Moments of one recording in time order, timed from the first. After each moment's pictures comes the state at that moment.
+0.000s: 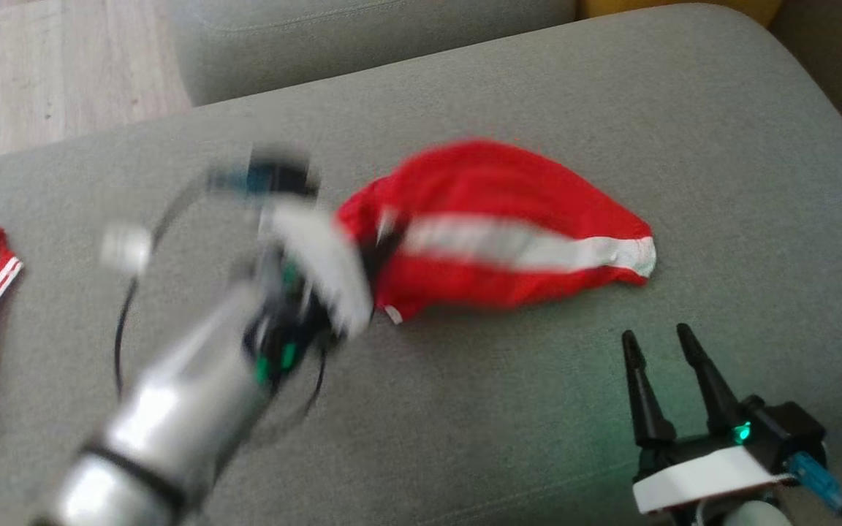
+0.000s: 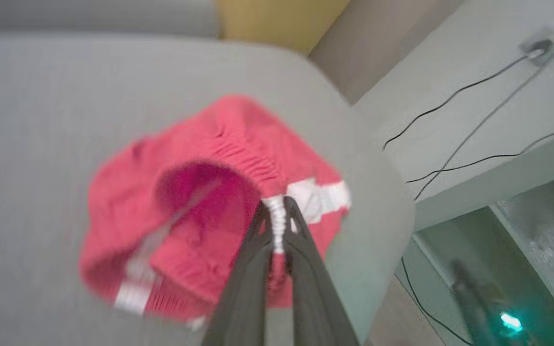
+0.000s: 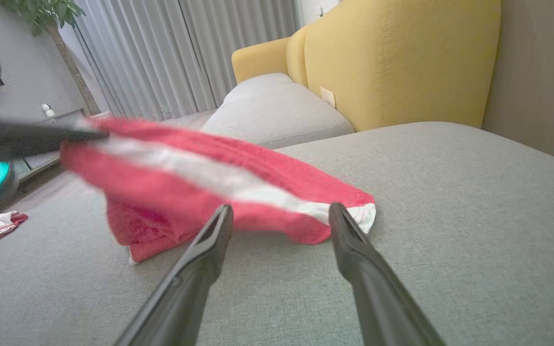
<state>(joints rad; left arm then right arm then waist) -0.80 0.19 -0.93 0.62 -1.22 -0.06 0.19 0.07 -0.04 0.14 0.17 0.20 0.13 -0.25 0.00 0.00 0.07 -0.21</state>
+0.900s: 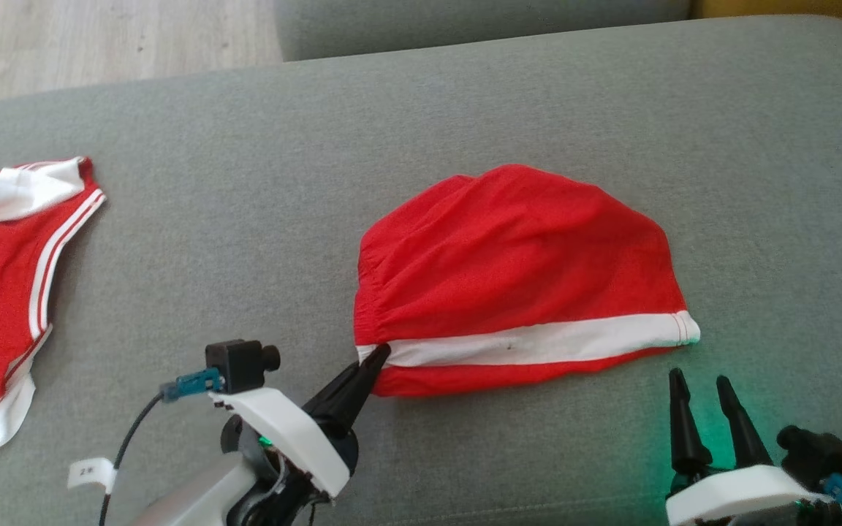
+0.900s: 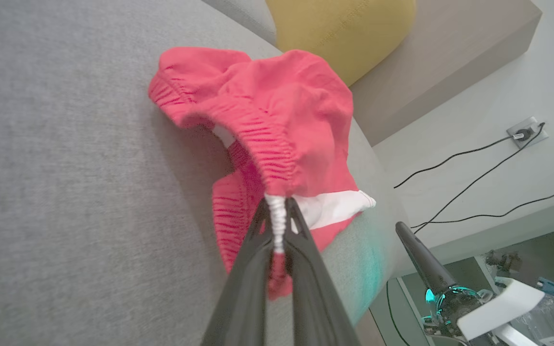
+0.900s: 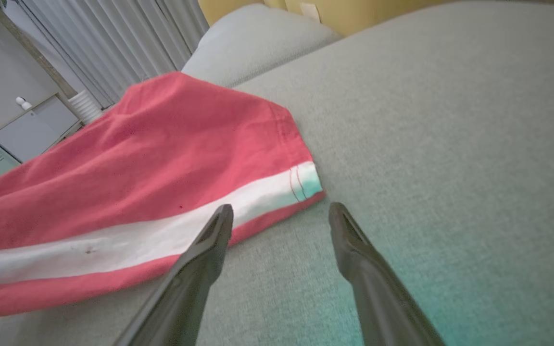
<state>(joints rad) -0.35 0.36 -0.99 0.31 -1.22 -0.12 -0.22 0.07 -0.05 0.05 0.37 0.40 0.13 -0.25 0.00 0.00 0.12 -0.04</state>
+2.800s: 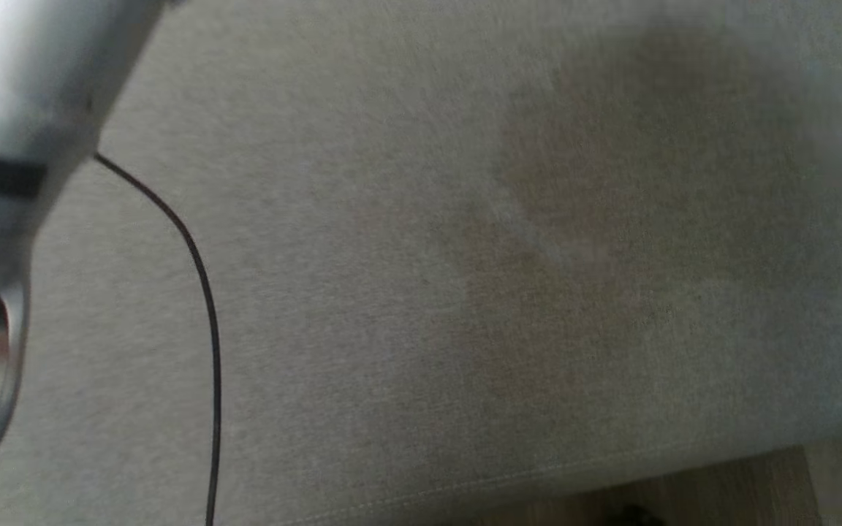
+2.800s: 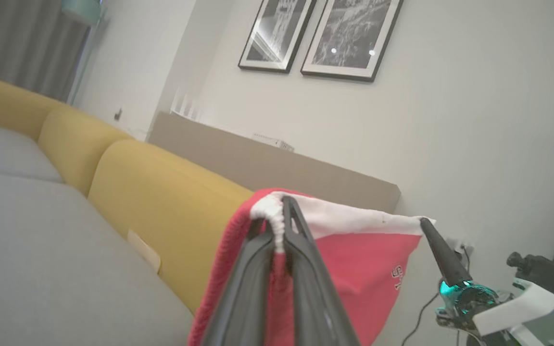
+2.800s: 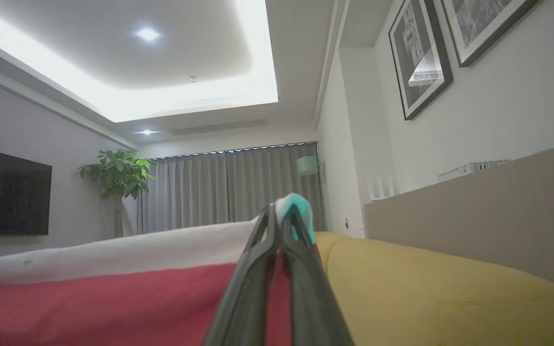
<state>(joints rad) -1.52 0.24 -0.85 0.49 -1.25 -0.12 -0.20 -1.15 -0.41 0.05 0.29 0.56 0.13 -0.15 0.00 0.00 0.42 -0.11</state>
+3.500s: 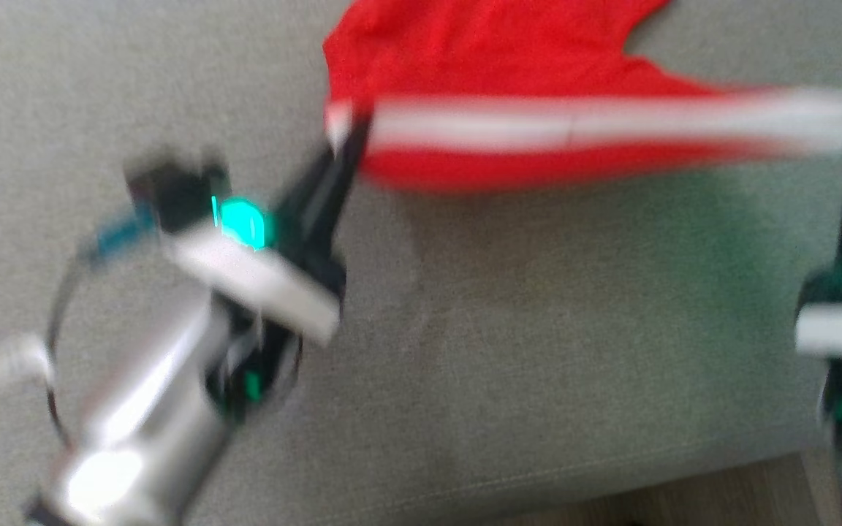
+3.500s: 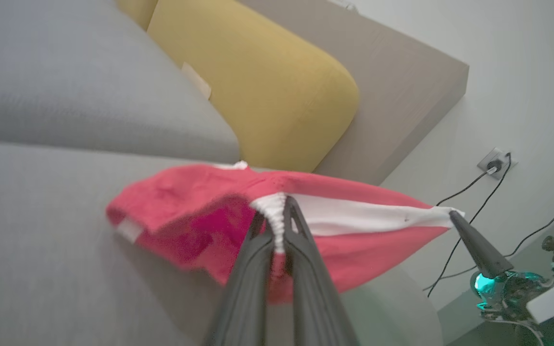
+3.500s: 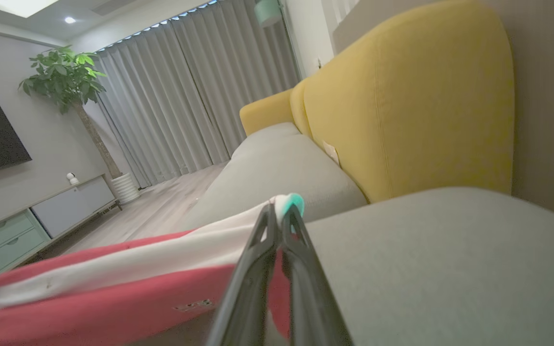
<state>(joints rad) -0.65 0.31 -0.73 0.19 -0.94 -0.12 -0.26 -0.25 -0.32 0.04 0.03 0.64 0.13 -0.25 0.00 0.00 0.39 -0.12</state>
